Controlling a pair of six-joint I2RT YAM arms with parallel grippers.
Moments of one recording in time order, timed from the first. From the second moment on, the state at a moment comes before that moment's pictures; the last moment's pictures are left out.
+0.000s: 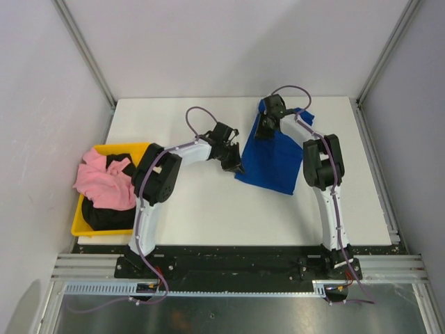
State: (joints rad) left arm -0.56 2.18 1.52 -0.35 0.42 -0.62; right arm 0.32 2.37 1.96 -0.50 -0.12 0.52
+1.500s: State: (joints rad) left arm -0.64 1.80 0.99 -0.21 0.27 -0.76; right arm 0.42 1.85 1.26 -0.47 0.00 0.59
